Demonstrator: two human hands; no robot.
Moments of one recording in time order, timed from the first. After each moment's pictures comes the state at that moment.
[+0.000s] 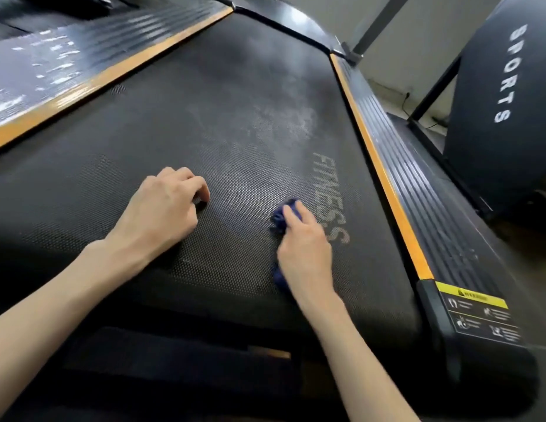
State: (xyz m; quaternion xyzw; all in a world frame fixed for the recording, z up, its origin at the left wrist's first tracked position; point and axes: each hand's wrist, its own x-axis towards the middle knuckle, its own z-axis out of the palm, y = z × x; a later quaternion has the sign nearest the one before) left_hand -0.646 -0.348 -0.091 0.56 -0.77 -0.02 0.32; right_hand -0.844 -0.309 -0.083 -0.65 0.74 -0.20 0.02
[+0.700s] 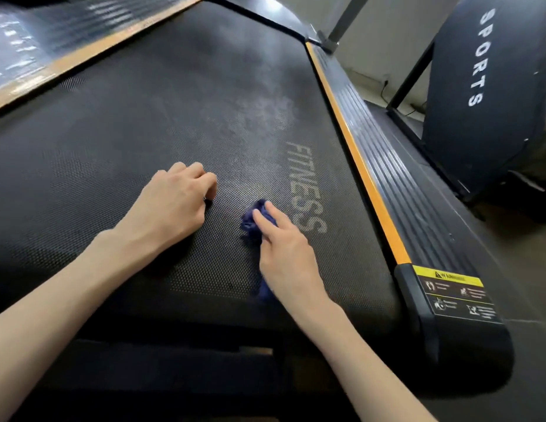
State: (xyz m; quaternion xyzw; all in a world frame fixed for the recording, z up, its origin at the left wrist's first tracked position) left_hand -0.693 -0.366 -0.088 0.50 -0.82 0.00 0.26; right_hand -0.866 -0.290 -0.083 -0.71 0.68 -0.19 0.07
